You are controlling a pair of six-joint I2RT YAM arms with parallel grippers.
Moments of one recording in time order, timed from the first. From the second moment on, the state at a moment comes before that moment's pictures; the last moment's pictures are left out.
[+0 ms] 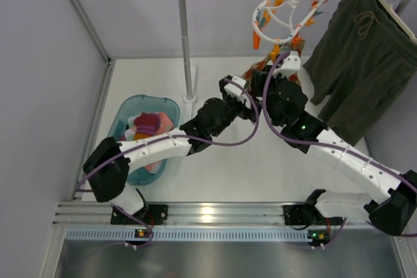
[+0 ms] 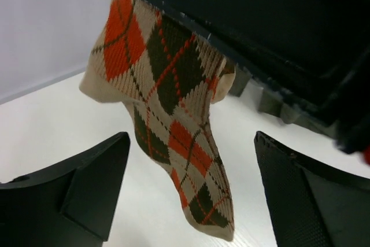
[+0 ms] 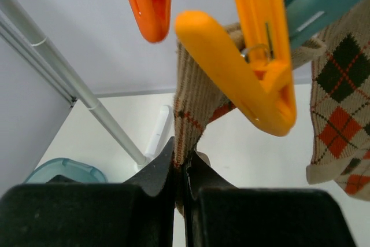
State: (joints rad) left arm -0.96 1.55 1.07 0.53 -0.23 -0.11; right arm 0.79 1.16 1.09 0.14 0.58 0.26
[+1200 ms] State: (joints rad) left arm -0.96 1.61 1.07 0.58 -0.01 -0.21; right arm 0.47 1.06 1.42 -0.39 0.16 0.20
